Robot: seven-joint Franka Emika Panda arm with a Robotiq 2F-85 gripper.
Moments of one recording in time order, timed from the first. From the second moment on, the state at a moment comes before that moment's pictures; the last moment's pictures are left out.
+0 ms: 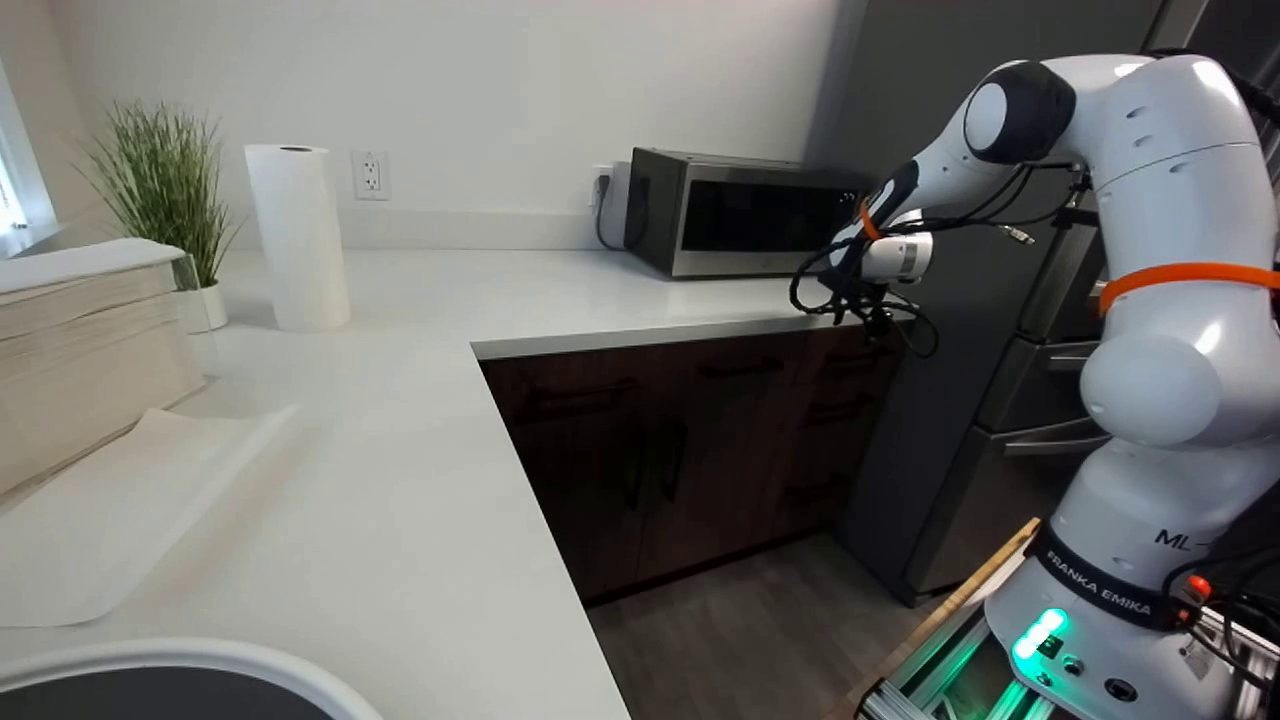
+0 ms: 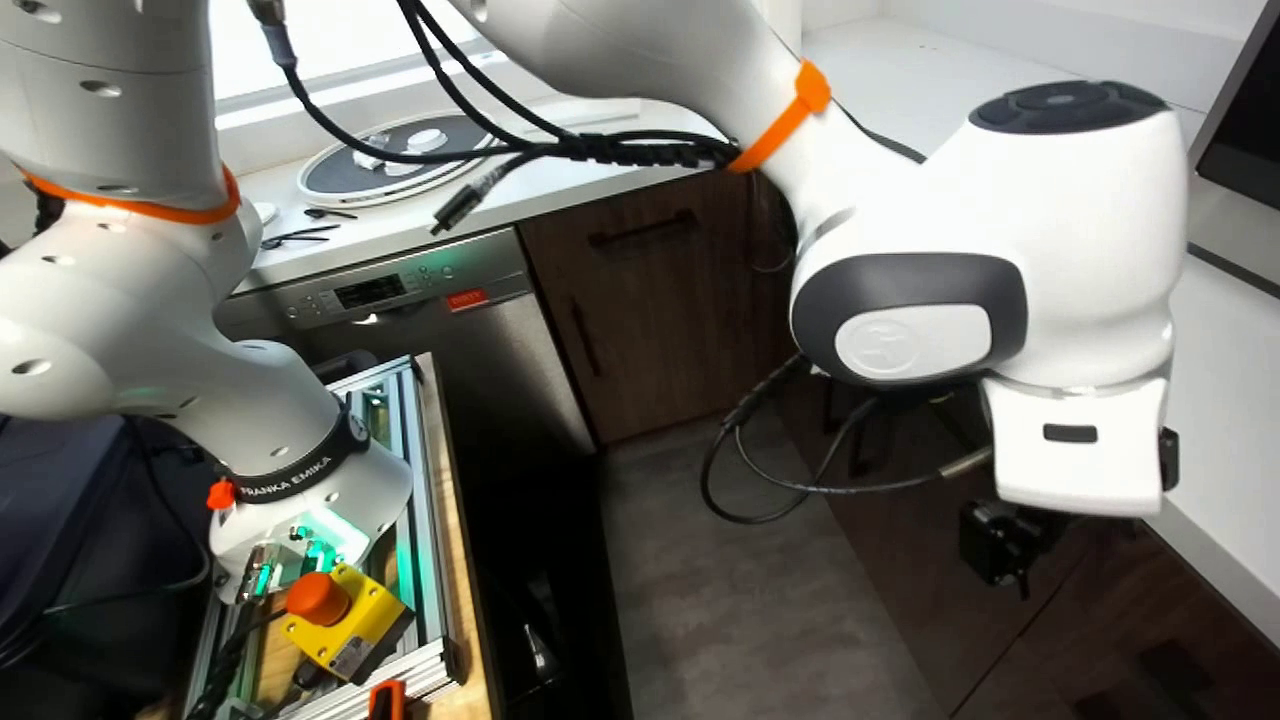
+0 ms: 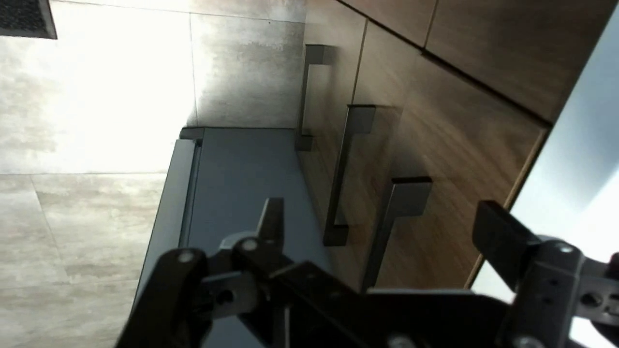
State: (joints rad) arm -0.33 0.61 -0.31 -1.84 0.11 2.72 1.00
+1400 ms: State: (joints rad) arm -0.57 0.74 -0.23 -1.69 0.36 2.73 0.62
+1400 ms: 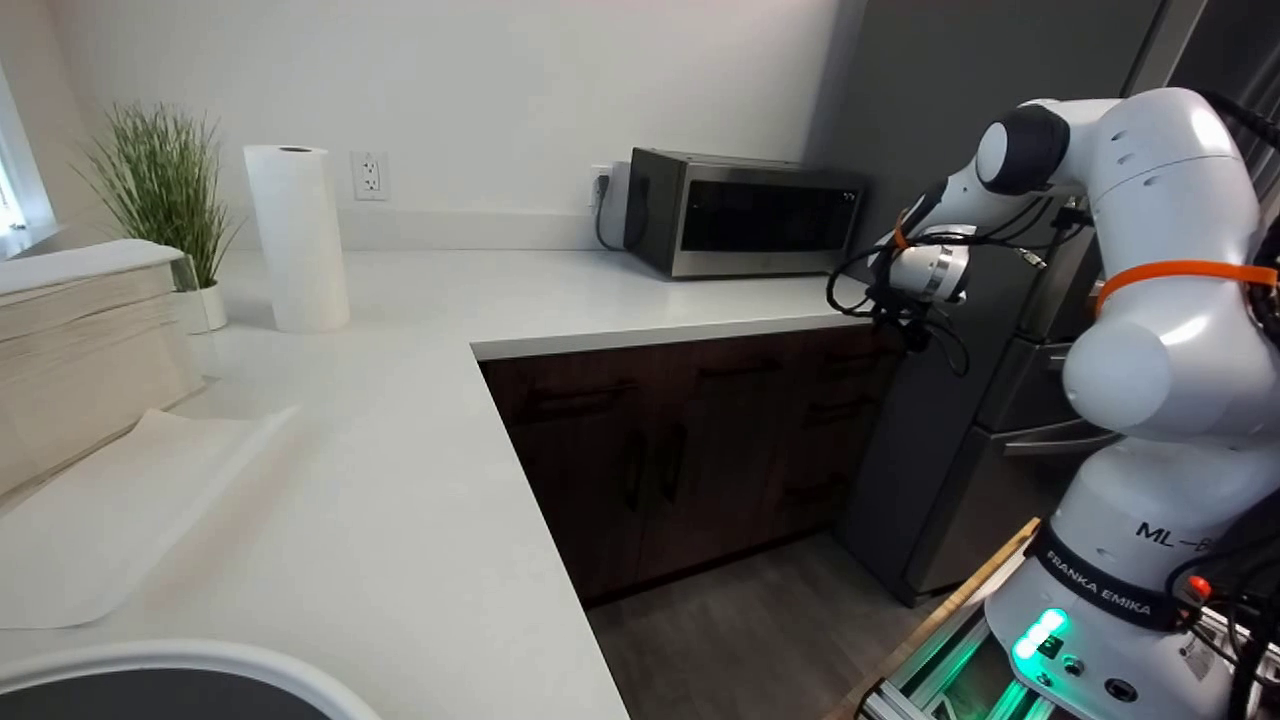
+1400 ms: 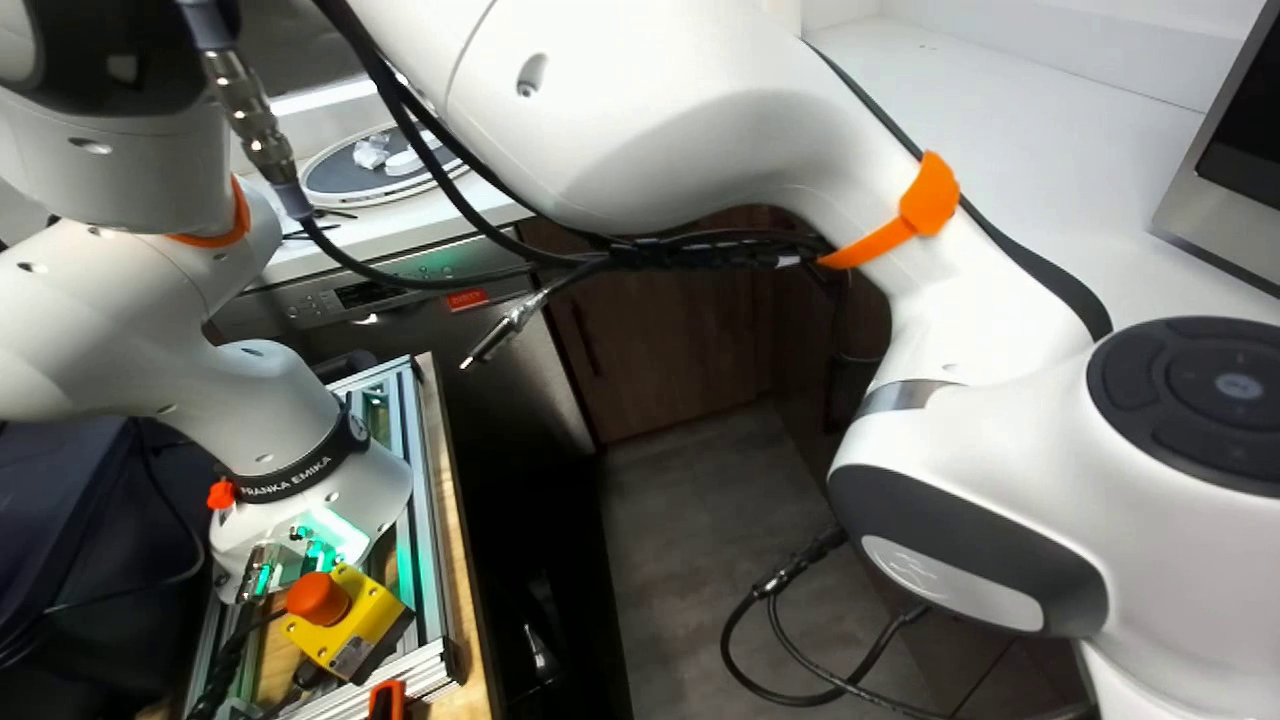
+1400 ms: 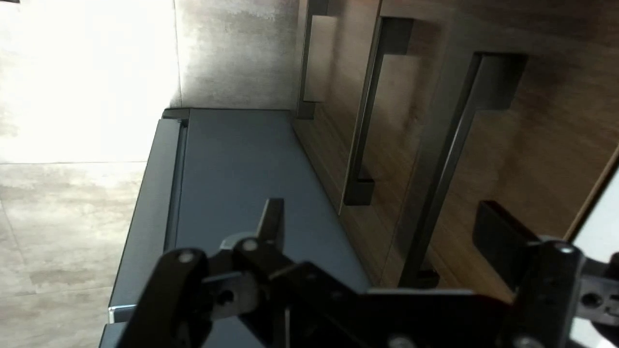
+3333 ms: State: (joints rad) arm -0.73 1.12 -0.06 -1.26 0.54 2.68 0.45
